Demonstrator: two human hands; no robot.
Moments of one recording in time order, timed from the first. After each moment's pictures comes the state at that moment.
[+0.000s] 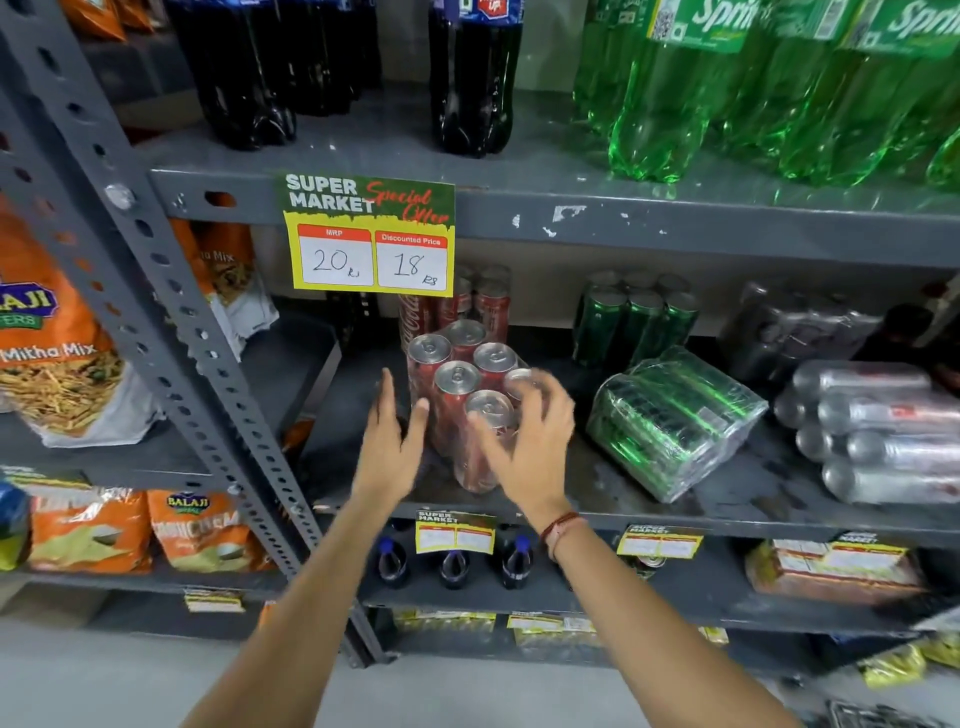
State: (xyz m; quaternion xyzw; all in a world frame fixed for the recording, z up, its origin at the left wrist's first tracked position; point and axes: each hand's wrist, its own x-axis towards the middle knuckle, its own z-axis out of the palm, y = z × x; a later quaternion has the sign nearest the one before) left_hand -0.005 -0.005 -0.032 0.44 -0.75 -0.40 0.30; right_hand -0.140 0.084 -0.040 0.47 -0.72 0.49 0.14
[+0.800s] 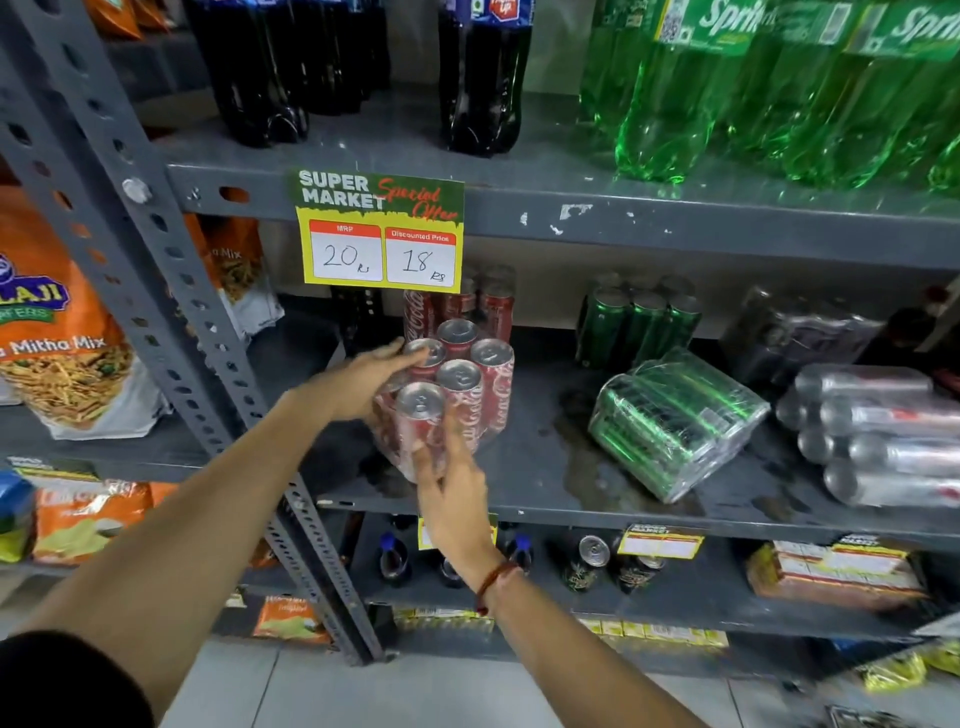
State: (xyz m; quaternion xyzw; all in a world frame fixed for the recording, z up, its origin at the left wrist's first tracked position) left_hand 0.010 -0.112 0.006 0.29 -0.95 -0.14 -0.02; right_hand -0.048 0.085 -0.042 0.43 -0.71 0.52 -0.20
